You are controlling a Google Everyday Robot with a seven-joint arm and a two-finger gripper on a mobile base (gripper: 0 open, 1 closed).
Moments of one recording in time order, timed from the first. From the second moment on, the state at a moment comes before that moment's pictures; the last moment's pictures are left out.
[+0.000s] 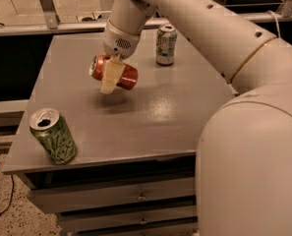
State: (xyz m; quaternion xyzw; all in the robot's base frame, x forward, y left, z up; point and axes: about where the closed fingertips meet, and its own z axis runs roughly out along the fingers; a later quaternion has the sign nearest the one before) arm 0.607 0.087 0.880 -0.73 0.64 0.17 0.14
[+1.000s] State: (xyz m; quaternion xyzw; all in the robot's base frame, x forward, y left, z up) arm 0.600 0.094 0.871 -0.74 0.63 0.16 0.14
